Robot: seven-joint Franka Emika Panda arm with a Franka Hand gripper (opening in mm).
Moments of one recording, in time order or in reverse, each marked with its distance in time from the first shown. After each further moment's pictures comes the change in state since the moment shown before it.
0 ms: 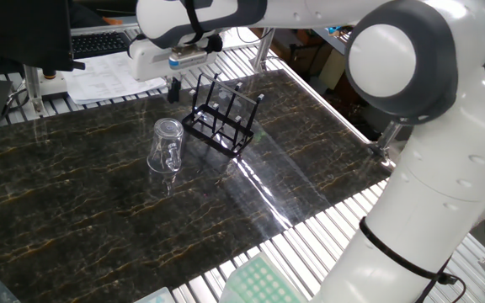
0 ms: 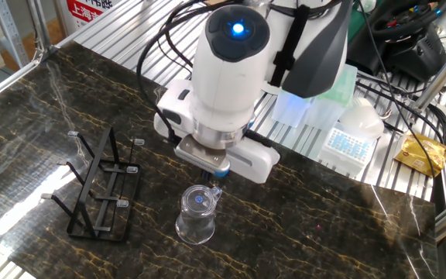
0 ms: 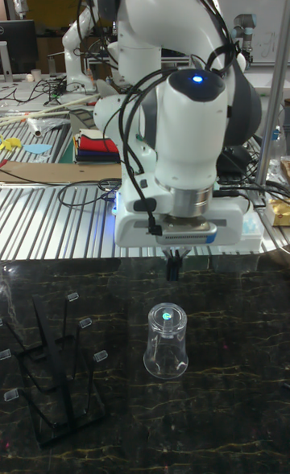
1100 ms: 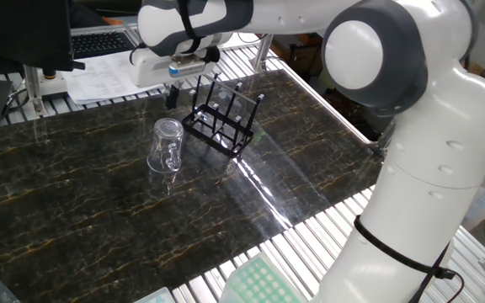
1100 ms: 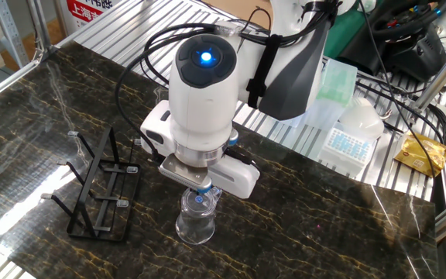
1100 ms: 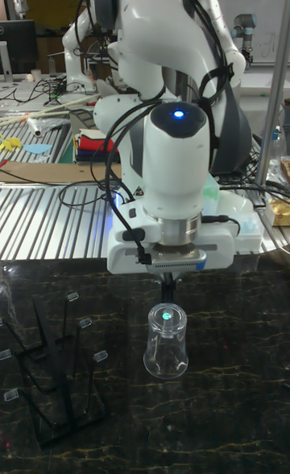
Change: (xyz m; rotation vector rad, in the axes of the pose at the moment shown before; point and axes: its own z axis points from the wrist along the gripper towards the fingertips) arm -0.020 -0.010 0.037 -0.047 -0.002 0.005
